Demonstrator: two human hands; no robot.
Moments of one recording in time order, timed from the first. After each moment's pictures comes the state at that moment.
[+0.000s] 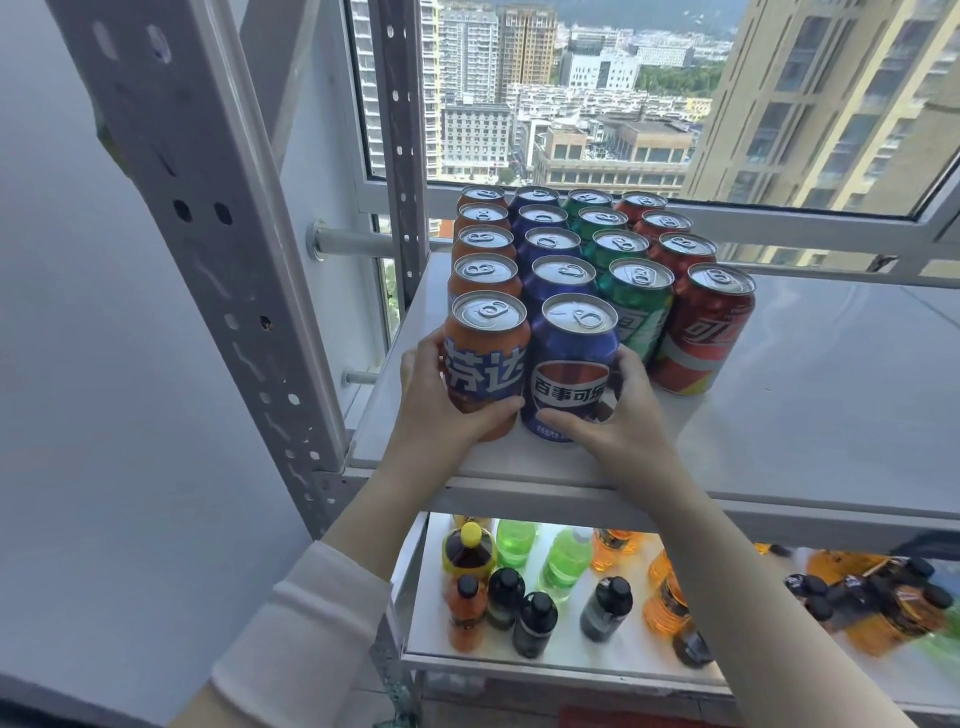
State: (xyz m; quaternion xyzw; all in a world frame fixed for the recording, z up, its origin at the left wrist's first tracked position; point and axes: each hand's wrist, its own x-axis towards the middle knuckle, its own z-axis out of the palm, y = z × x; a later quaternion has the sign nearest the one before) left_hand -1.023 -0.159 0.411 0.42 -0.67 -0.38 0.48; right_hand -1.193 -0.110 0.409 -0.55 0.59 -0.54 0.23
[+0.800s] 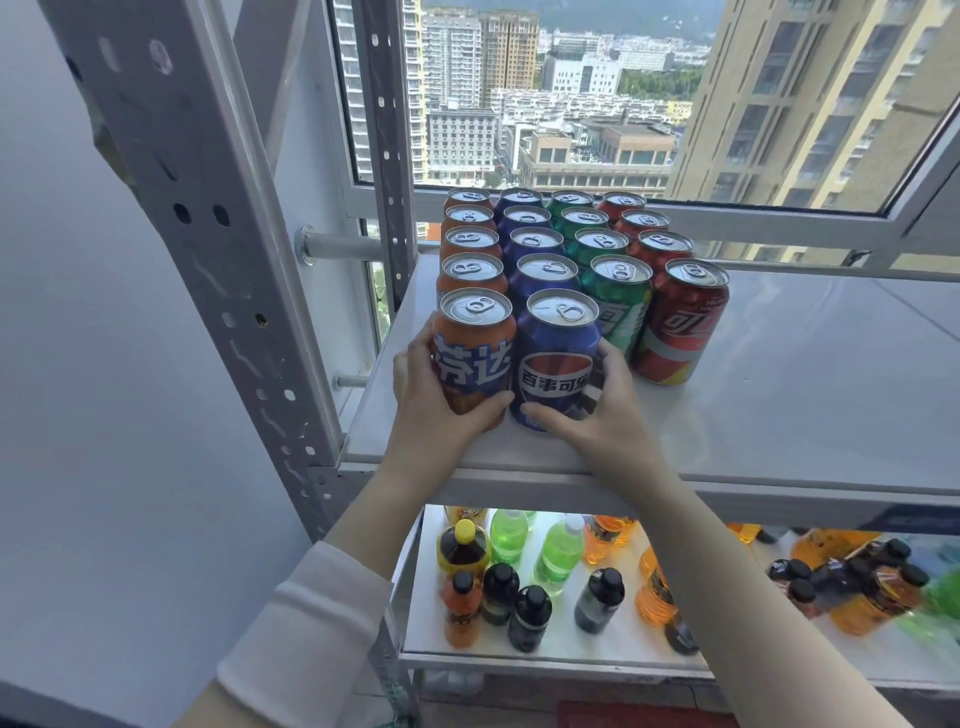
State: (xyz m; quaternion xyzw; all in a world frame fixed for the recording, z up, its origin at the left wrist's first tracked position) left_hand -1.025 -0.146 0.415 0.43 -0.67 -0.37 0.48; right_hand -1.188 -0.105 0.406 -0.55 0.61 -0.53 0.22
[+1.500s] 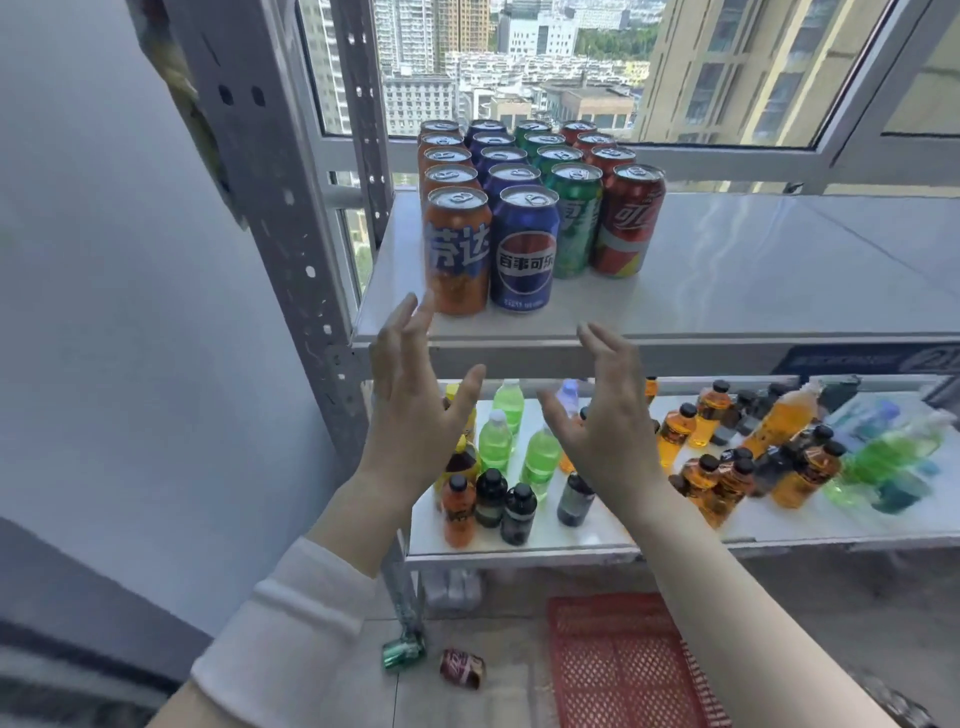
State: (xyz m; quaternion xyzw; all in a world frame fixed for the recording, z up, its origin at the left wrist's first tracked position) left_hand -0.977 -0.041 0.389 0.41 -0.78 -0.19 0.44; right_hand -1.136 0.027 0.374 -0.58 0.68 -0.45 -0.04
